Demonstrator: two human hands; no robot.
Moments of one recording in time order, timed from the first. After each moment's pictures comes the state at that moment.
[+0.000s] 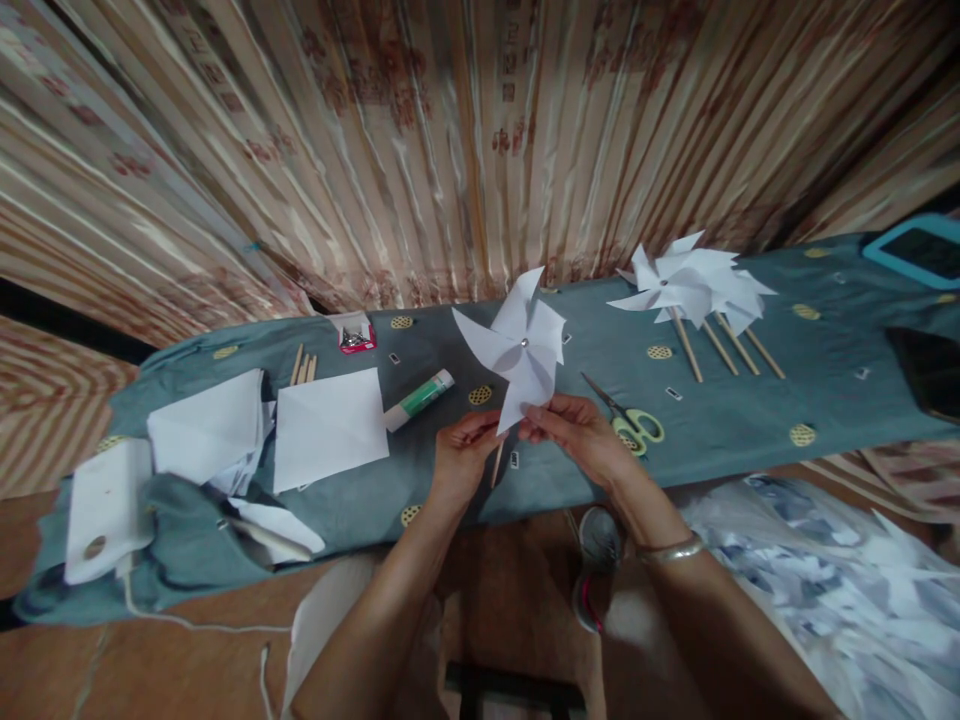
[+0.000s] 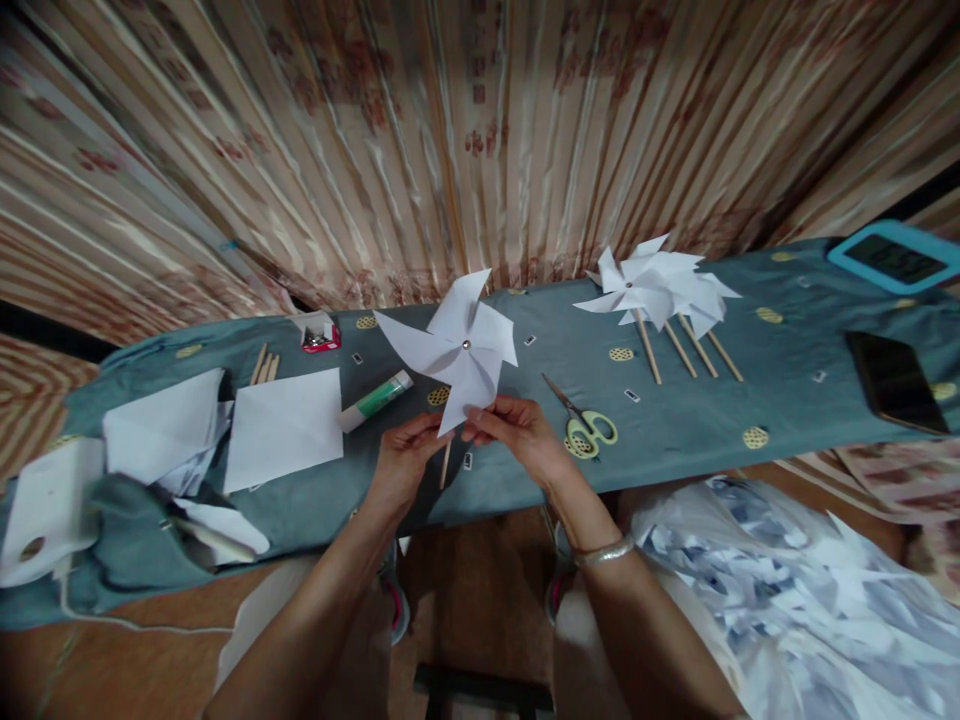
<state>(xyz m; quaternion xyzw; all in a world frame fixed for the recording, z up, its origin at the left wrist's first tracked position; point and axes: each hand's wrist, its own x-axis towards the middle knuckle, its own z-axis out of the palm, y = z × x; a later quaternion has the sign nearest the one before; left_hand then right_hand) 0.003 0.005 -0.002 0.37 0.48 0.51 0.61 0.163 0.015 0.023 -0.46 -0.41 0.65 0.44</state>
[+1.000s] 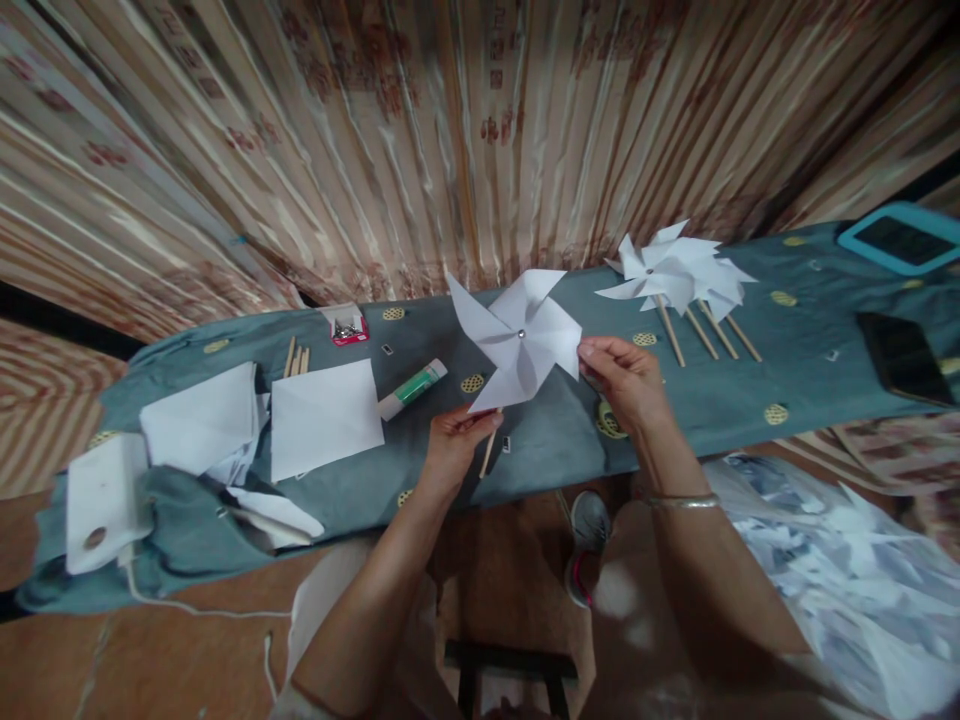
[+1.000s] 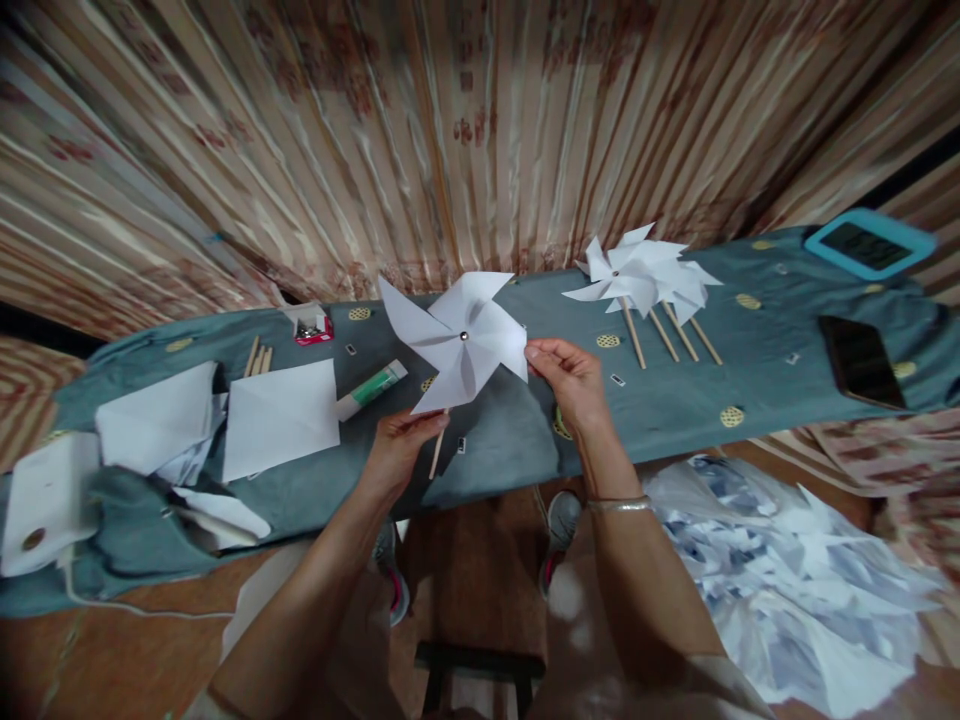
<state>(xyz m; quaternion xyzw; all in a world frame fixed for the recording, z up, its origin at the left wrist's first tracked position) 0.003 0.001 0.003 0.35 0.49 0.50 0.62 0.216 0.041 0.024 -0.52 -0.36 0.47 0.61</state>
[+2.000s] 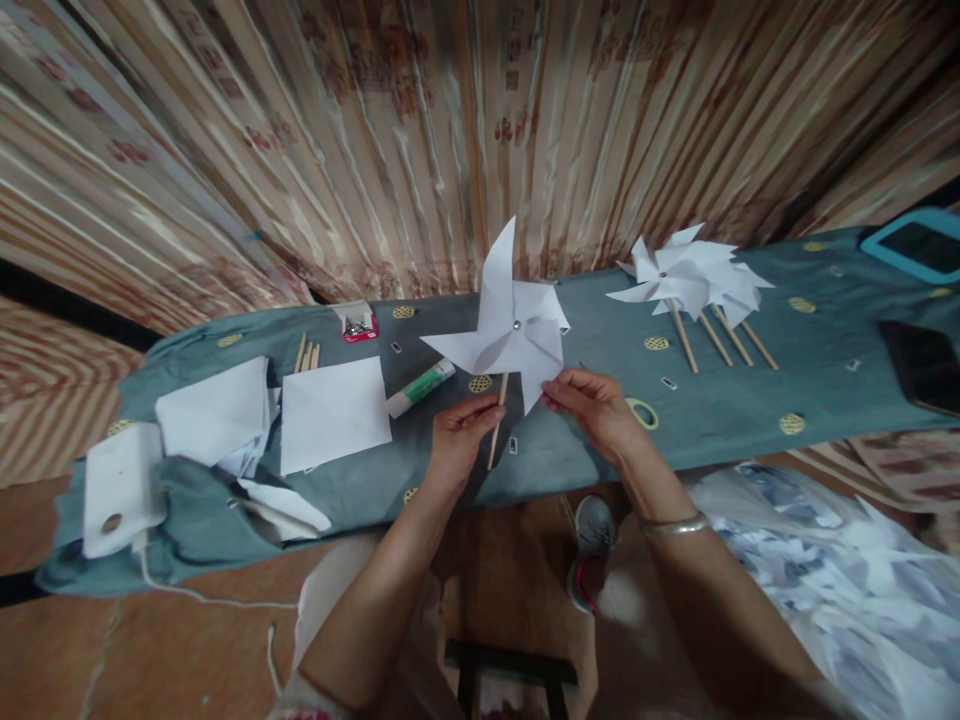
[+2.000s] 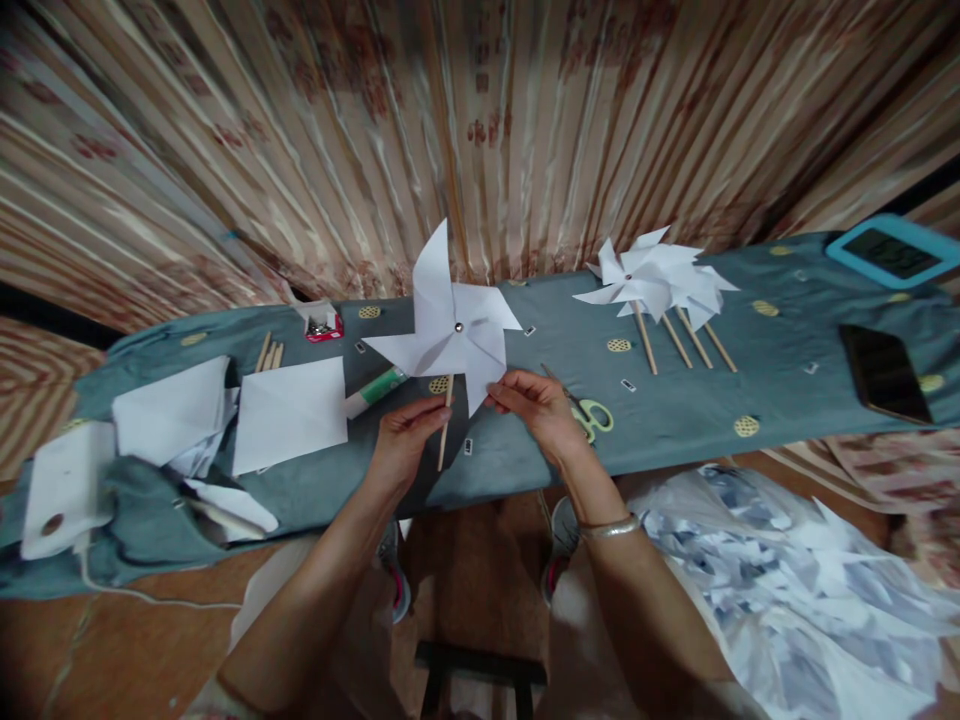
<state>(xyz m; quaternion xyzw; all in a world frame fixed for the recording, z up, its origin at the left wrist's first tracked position) 0.001 0.007 -0.002 0.34 0.51 0.53 0.58 0.182 0.021 0.022 -0.48 -0.42 0.59 0.49</state>
